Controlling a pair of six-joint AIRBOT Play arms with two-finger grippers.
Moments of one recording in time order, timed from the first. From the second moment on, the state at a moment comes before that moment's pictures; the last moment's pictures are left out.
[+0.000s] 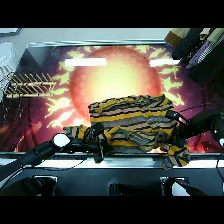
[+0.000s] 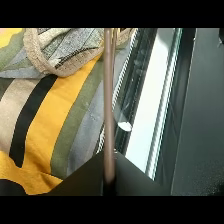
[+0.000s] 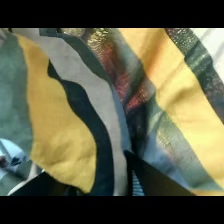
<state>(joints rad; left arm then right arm) -0.72 -1.14 0.59 0.31 -0.69 -0.24 -0.32 -1.18 0.79 1.93 -1.38 -2.97</state>
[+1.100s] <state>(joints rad) -0.49 -1.13 0.61 0.31 -0.31 -0.85 -0.32 -0.80 0.79 2.05 -1.34 -2.77</state>
